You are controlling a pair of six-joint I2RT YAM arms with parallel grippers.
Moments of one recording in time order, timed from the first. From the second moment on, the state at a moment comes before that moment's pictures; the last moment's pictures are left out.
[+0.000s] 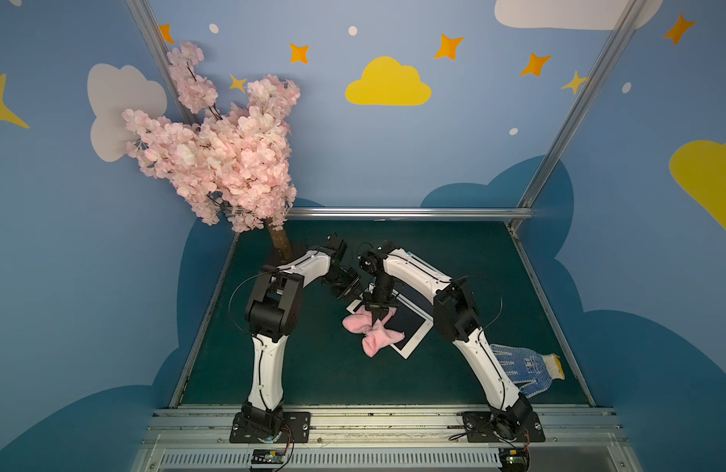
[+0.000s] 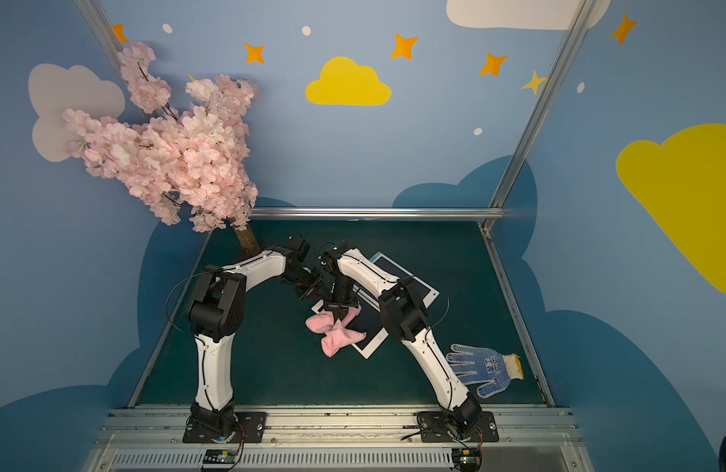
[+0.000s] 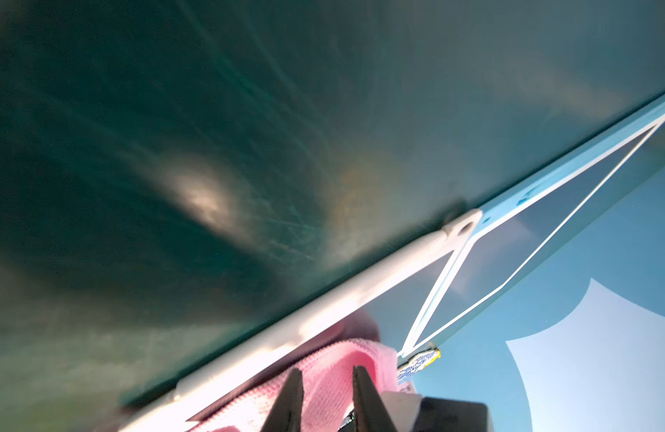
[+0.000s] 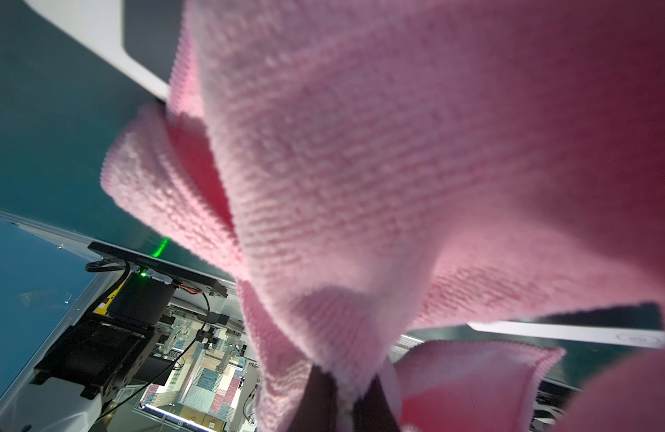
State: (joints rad) left arm -0.31 2.15 1.54 -0.77 0.62 -0.96; right arm 0.76 2.51 2.29 -1.63 -0.51 0.52
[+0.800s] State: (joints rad) left arm -0.30 2.20 1.61 -0.84 0.58 -0.89; right arm 0.80 2.51 2.32 -1.59 -0.51 0.59
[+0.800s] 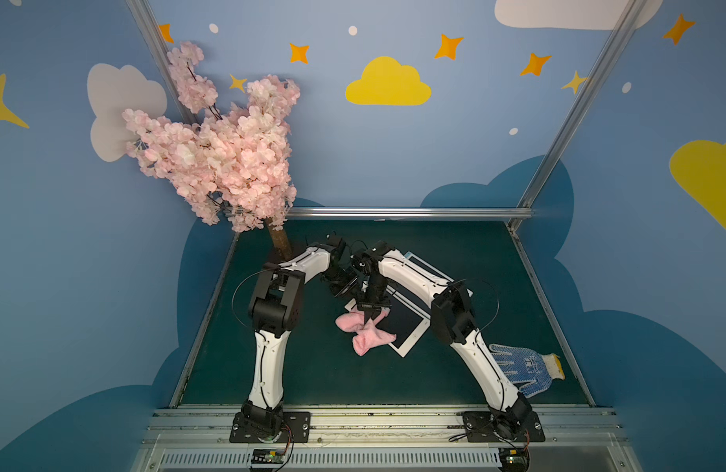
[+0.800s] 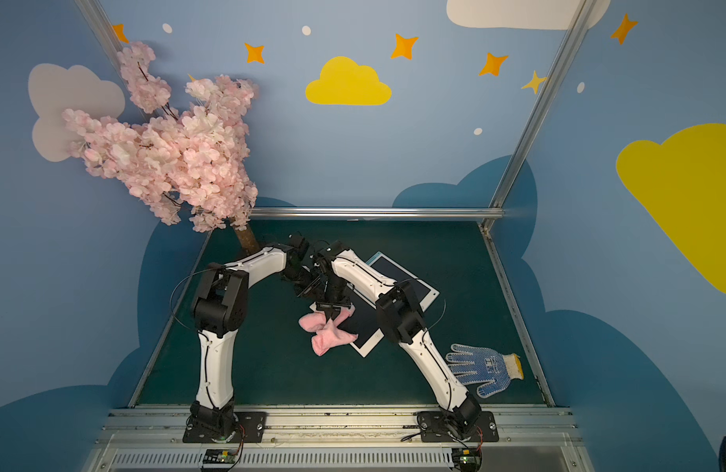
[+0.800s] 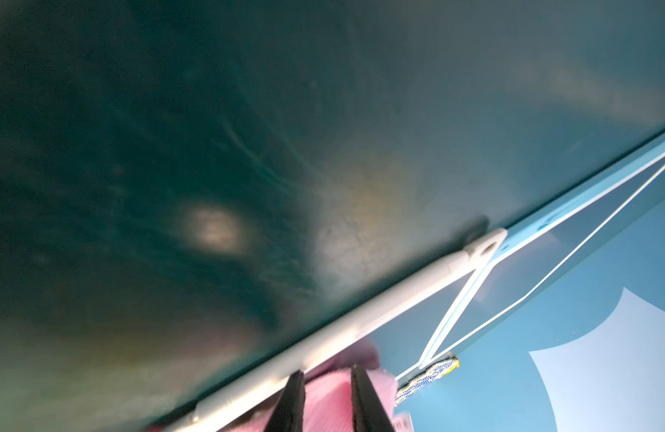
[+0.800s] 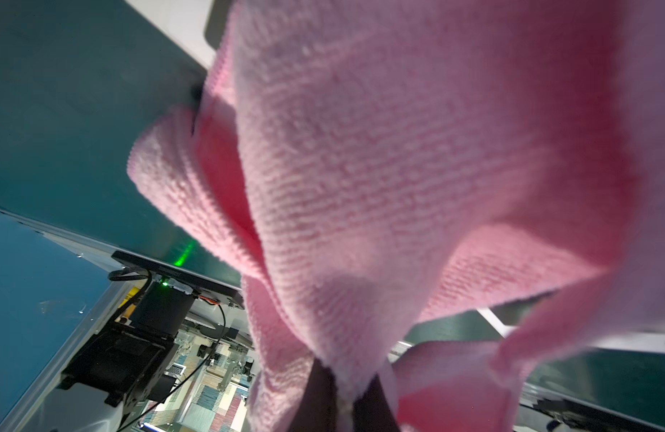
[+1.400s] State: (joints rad) left arm -0.30 2.20 1.61 -0.84 0.58 -0.89; right arm 0.74 2.46 2.29 -1.56 -0.49 0.59
